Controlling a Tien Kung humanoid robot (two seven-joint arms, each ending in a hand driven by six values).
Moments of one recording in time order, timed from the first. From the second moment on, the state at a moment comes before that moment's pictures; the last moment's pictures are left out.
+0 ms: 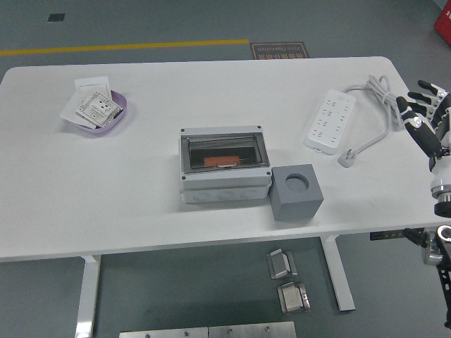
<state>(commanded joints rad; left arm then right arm) 0.09 0.07 -1.69 -0.18 1.46 0.05 0.37 0.00 -0.21 1.59 1.50 -1.35 -0.34 0.23</state>
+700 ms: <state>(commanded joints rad) 0.09 0.07 -1.69 -0.18 1.45 0.05 0.36 -0.02 -0.23 1.68 1.51 -1.28 -0.29 0.27</state>
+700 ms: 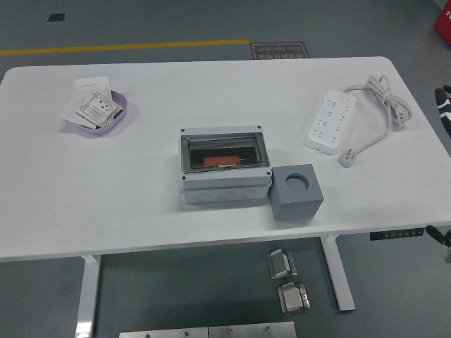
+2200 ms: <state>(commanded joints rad) 0.09 0.07 -1.69 -0.18 1.45 0.05 0.36 -0.01 -0.23 1.66 1.50 -1.25 -0.28 0.28</state>
